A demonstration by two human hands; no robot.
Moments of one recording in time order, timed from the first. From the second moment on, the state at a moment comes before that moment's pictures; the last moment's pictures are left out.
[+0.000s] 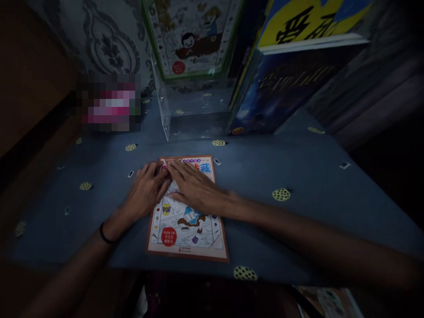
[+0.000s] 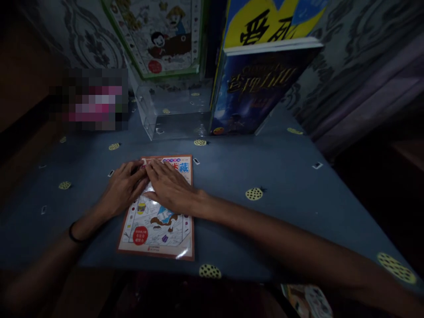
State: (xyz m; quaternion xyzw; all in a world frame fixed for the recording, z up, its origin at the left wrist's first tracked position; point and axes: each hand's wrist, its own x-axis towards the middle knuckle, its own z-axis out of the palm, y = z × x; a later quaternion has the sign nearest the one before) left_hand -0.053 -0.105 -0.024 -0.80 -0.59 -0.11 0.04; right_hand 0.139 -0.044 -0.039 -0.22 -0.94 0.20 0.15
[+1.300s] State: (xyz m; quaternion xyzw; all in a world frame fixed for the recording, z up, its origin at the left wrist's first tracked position) left_hand -0.070 -0.062 0.000 -0.78 -0.62 0.02 0.05; right_hand 0.213 -0.037 -0.033 -0.25 -0.87 0.29 0.30
